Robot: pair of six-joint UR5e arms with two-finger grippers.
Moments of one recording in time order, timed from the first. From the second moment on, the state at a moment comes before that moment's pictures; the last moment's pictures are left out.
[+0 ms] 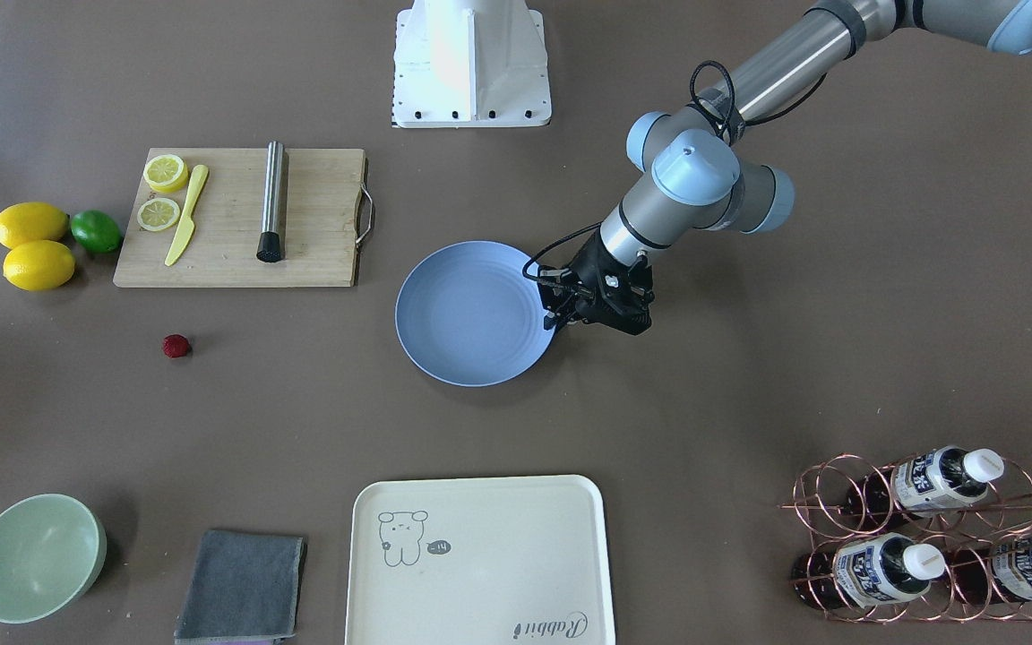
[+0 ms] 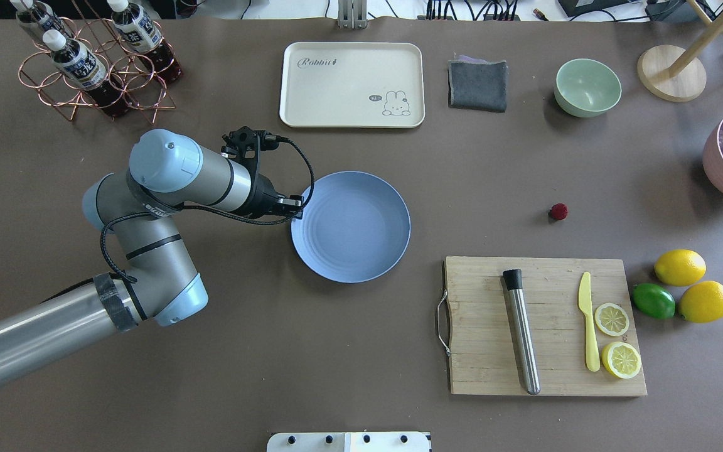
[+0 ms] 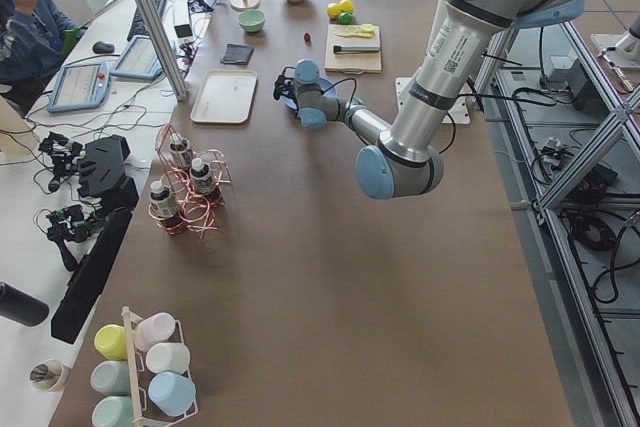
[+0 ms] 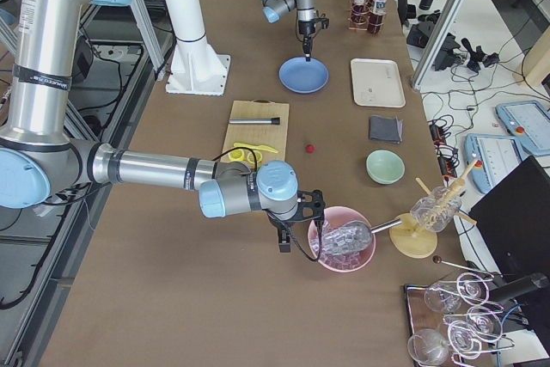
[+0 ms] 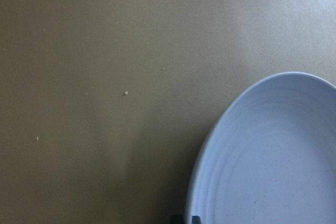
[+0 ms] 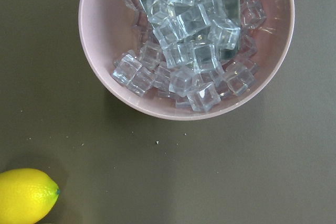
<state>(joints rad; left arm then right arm) -0.61 -2.16 -1.39 -2.37 -1.98 -1.14 1.50 -1.79 1.70 -1.27 2.38 0.12</state>
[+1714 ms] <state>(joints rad) -1.41 -1.70 -1.54 -1.94 -2.44 -0.04 0.83 -1.37 1.75 -1.22 1.96 1.11</state>
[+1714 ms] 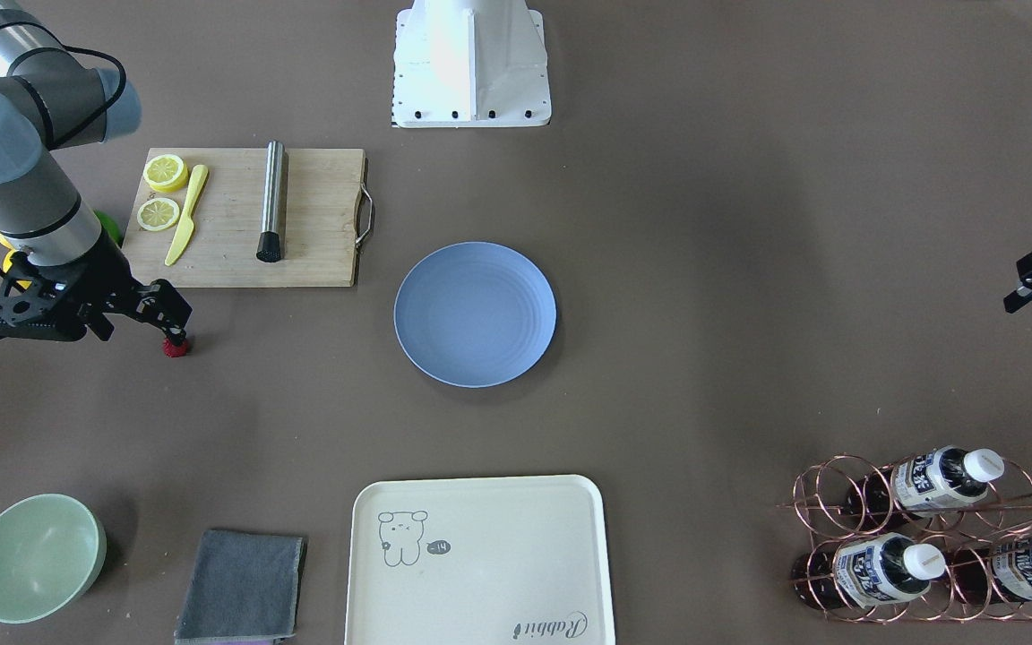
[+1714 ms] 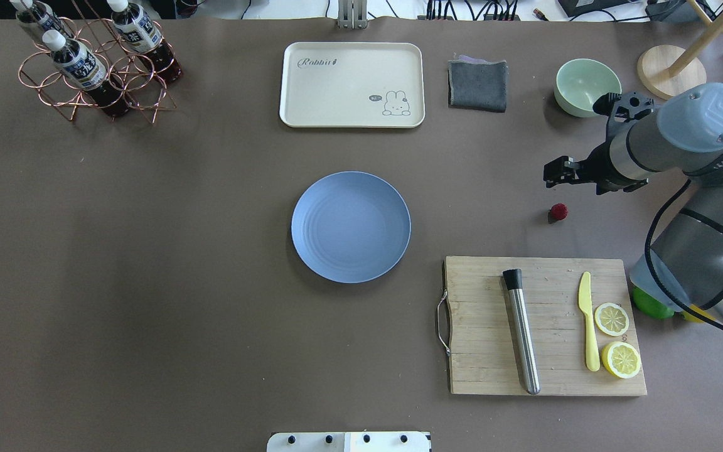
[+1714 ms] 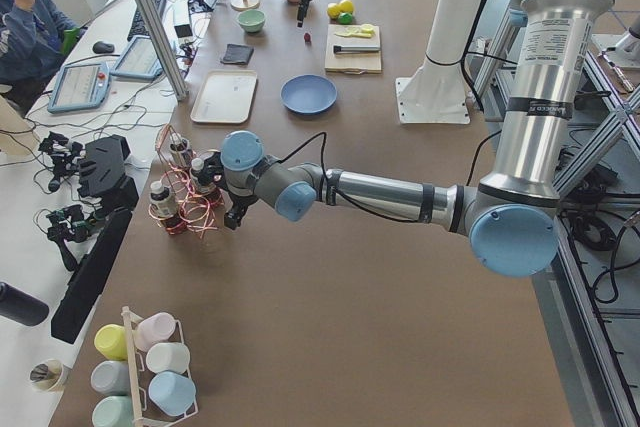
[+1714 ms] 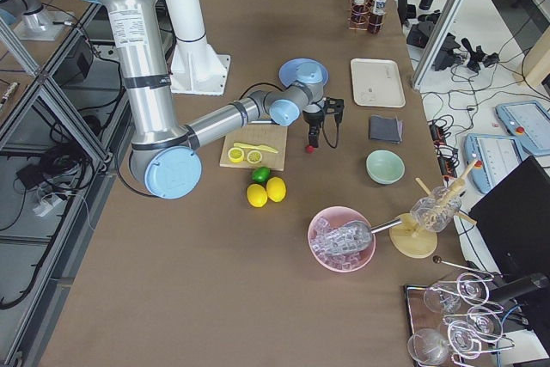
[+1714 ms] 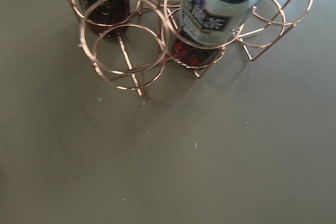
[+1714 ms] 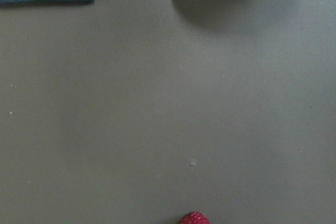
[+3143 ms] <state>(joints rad) -1.53 -1.63 -1.59 -1.50 -2.47 0.25 0.76 -1.35 1.67 -1.21 1.94 1.01</state>
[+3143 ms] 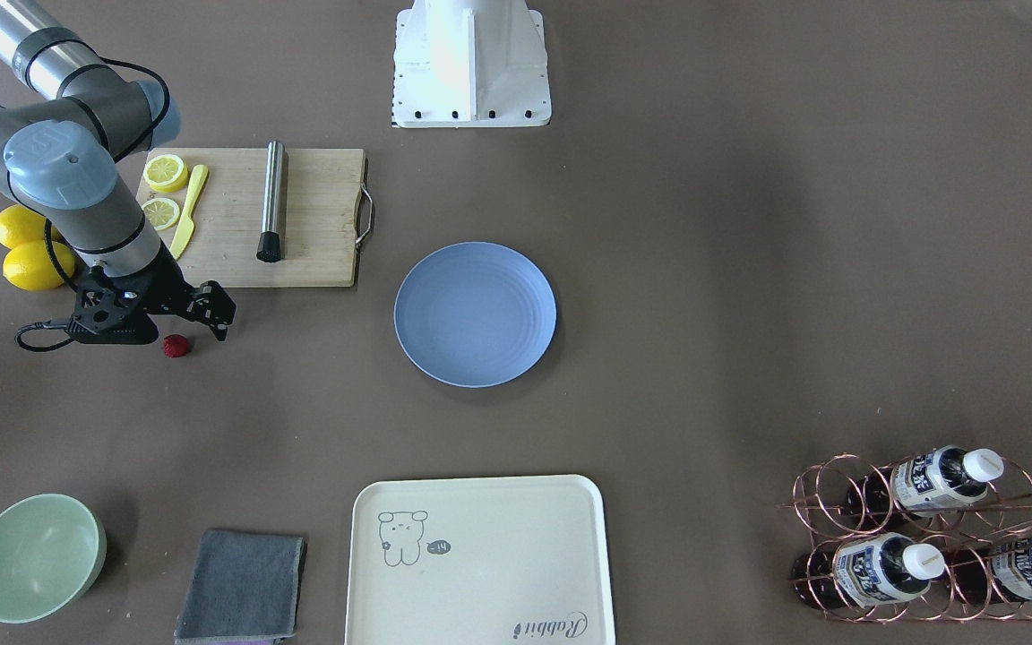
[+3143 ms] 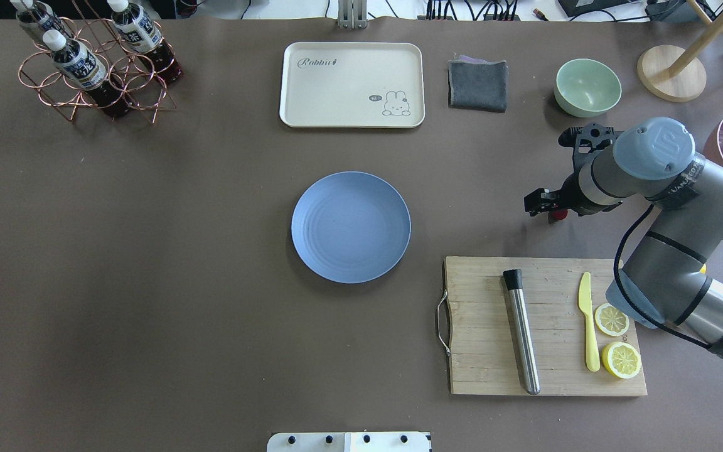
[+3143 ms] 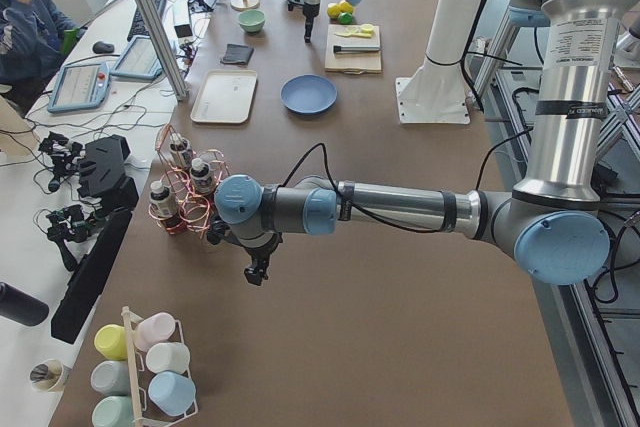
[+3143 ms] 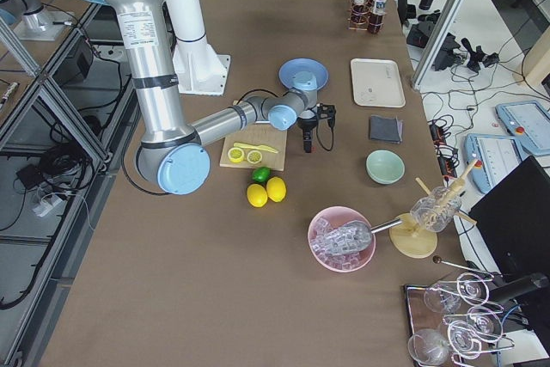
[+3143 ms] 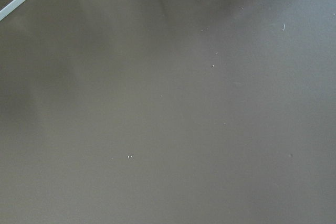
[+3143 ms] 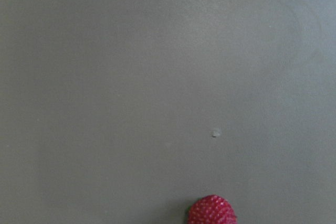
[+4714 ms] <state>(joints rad) -1.53 -1.63 -1.59 -1.50 -2.46 0.25 0.78 -1.34 1.67 -1.16 1.96 1.05</state>
